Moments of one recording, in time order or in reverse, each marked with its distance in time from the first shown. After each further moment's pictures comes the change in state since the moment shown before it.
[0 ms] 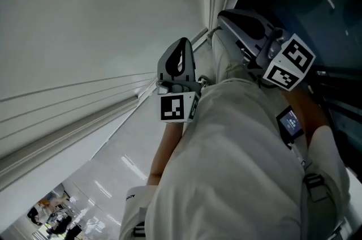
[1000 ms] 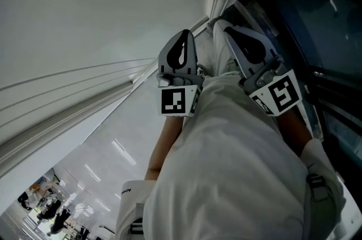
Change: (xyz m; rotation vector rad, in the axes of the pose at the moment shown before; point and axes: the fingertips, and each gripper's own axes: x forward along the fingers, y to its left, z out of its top) left arm -0.012 0.001 -0.011 -0.037 0.037 0.058; right arm -0.020 0.034 -0.039 -0.246 0.040 -0.152
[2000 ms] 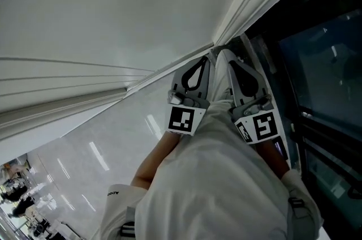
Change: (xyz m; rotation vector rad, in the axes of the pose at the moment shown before) left arm -0.001 -0.010 0.010 0.009 -0.079 -0.026; right arm 0.014 0.011 -0.019 0.012 0.059 -0.088
